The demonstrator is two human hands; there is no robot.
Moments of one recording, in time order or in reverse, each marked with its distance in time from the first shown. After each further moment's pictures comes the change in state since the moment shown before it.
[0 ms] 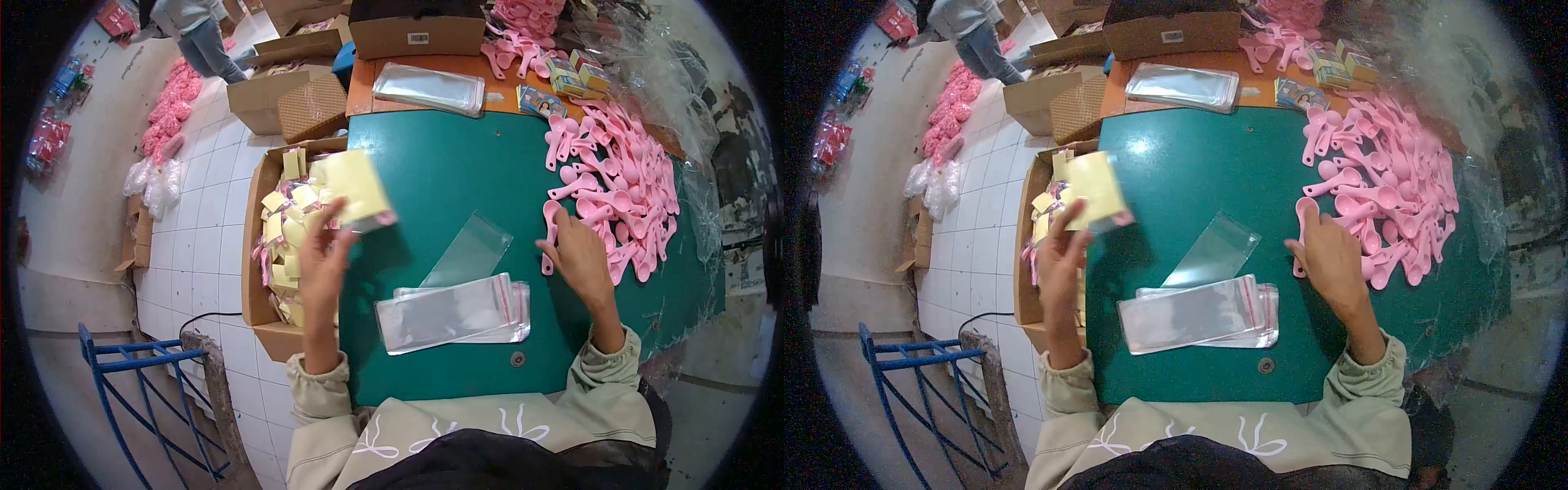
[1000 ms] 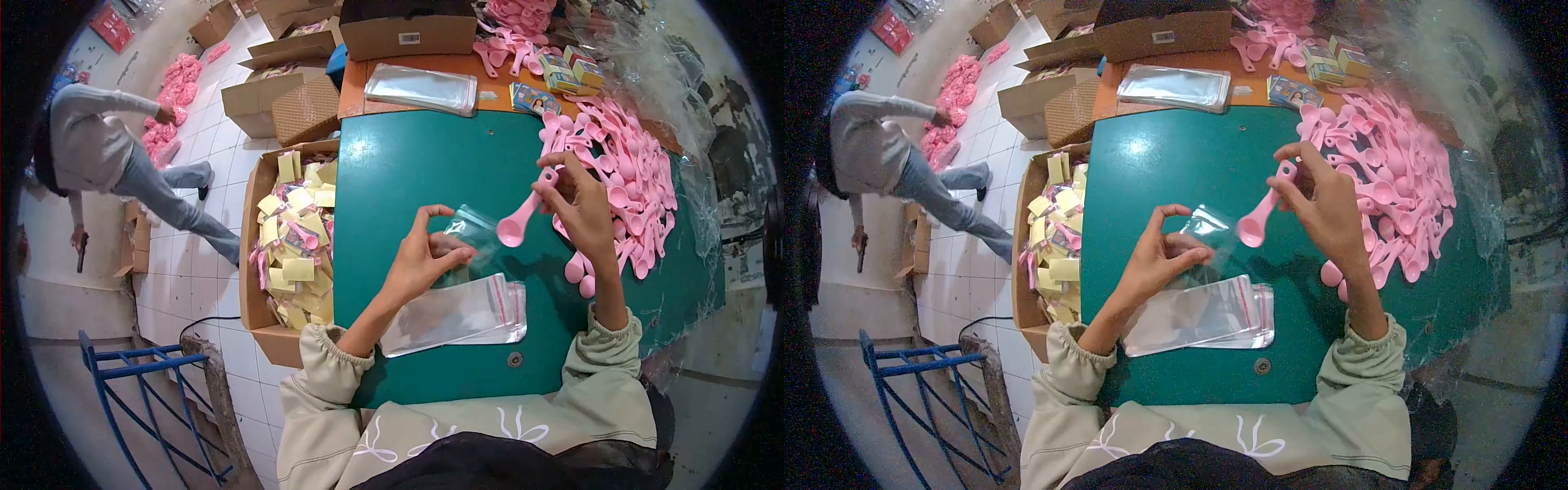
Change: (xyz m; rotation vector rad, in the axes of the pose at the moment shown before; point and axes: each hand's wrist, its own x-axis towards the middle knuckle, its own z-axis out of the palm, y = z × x) left_hand 0.002 -0.019 0.101 -0.231 -0.621 -0.070; right_hand 0.038 -0.015 -0.036 0.783 0.192 -0.069
